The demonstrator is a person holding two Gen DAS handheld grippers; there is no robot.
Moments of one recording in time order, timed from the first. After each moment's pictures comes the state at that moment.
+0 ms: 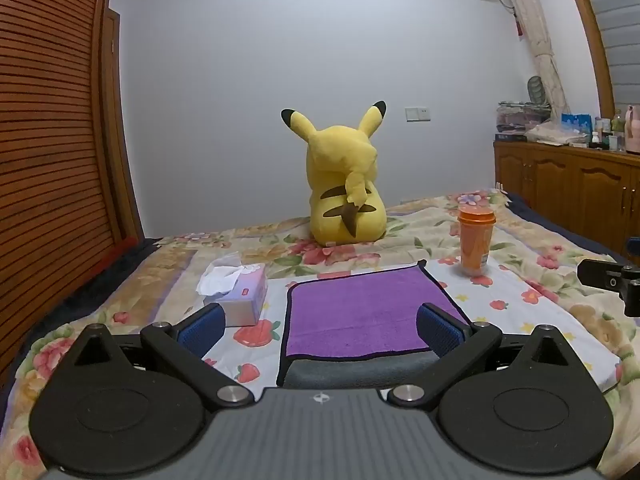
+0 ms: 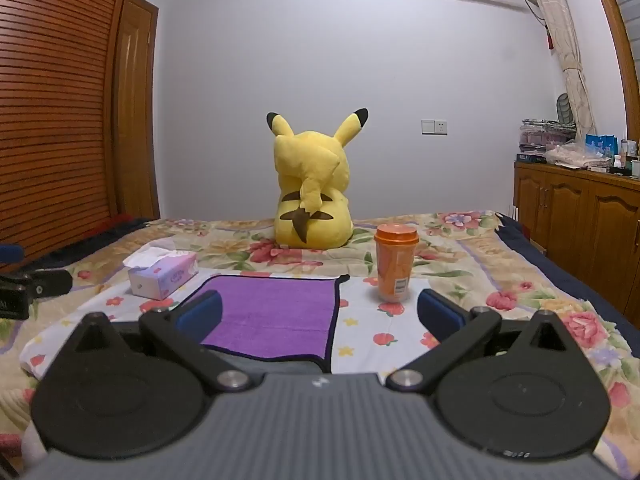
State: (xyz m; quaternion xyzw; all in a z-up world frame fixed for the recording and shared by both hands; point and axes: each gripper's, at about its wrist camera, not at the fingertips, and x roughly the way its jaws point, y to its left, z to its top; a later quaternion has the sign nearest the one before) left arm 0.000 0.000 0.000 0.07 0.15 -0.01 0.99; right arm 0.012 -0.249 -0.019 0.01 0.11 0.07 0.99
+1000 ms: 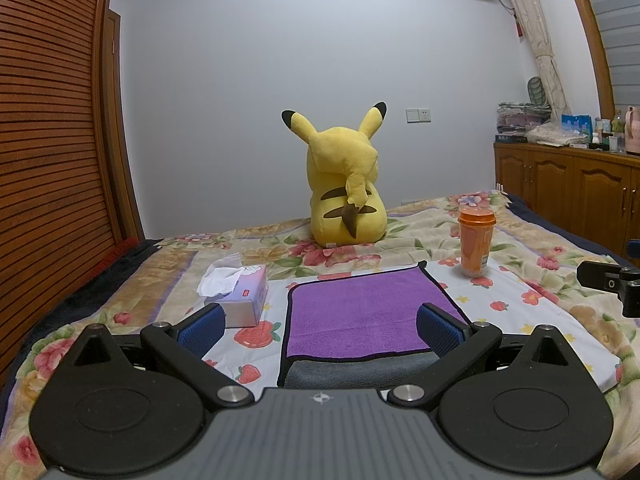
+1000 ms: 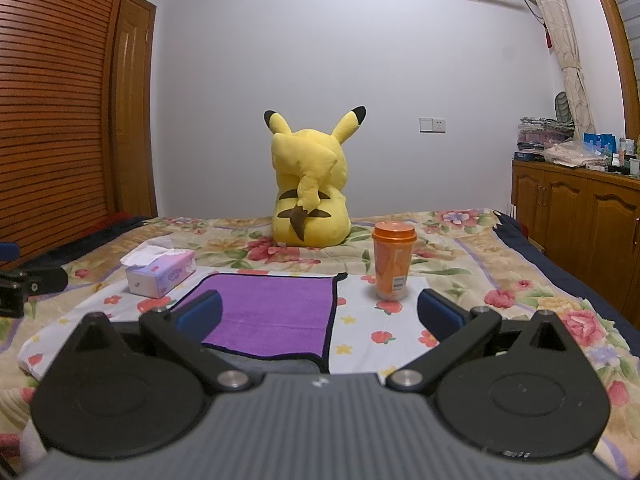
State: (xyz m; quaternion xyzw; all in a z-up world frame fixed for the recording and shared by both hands) left arm 0.000 0.000 0.000 0.07 0.15 -0.01 0.99; right arm 0.013 -0.252 -0.020 0.01 0.11 0.07 0.99
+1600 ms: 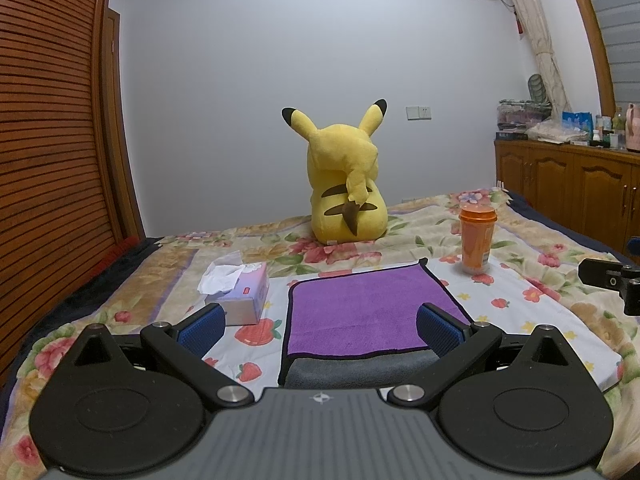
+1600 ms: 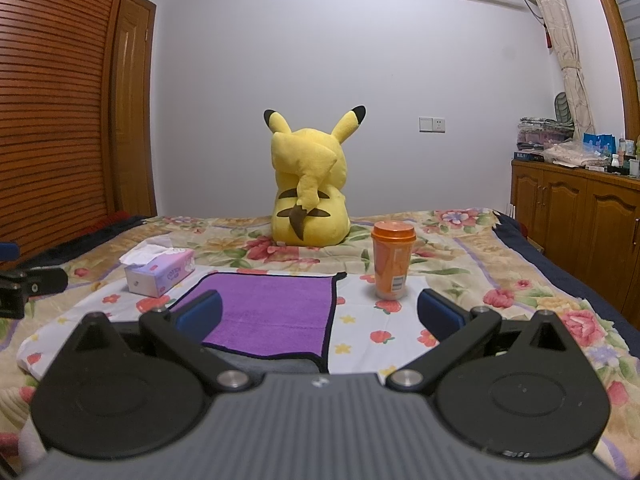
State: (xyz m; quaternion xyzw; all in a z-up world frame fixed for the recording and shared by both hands) left arm -0.002 0.003 0.003 0.07 0.15 -0.01 0.99; right arm 0.014 -0.252 -0.020 0.01 0.11 0.07 0.99
